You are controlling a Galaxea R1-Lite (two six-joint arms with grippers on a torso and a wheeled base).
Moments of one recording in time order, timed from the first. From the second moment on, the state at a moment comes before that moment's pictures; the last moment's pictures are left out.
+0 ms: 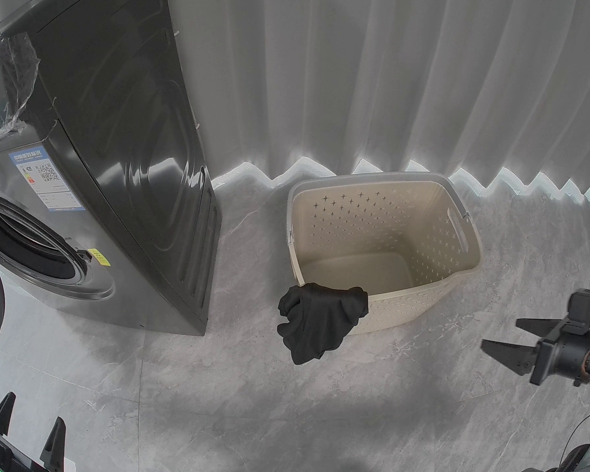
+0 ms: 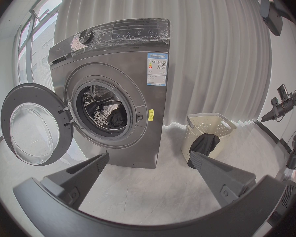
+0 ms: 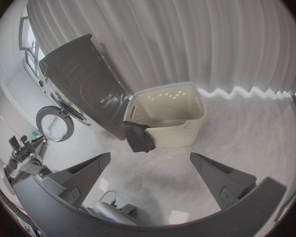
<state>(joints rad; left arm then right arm) -0.01 0.02 -0.02 0.00 0.00 -0.02 0.38 1.09 -0.30 -0.42 0.11 0.19</state>
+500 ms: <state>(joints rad) -0.01 0.02 -0.02 0.00 0.00 -0.03 0.53 1.51 -0.37 -0.74 -0.05 0.28</state>
